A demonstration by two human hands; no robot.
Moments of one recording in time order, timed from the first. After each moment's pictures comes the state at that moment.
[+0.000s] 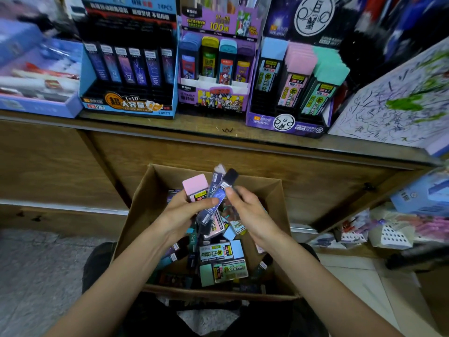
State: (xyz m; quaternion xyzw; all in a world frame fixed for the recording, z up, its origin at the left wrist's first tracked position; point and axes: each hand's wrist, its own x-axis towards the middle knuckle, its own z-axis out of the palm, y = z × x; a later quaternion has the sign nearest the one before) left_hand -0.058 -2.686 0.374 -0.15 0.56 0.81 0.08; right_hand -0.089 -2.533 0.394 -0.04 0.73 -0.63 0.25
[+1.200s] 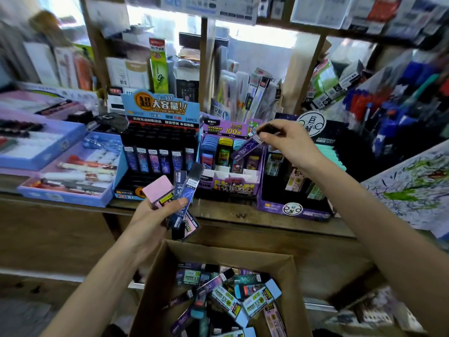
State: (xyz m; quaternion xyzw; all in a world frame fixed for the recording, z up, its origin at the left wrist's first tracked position) left_hand -0.111 -2.784 0.494 -0.11 0.55 0.82 -0.10; right_hand -0.266 -2.557 0.616 -0.25 0.84 -0.47 -0.04
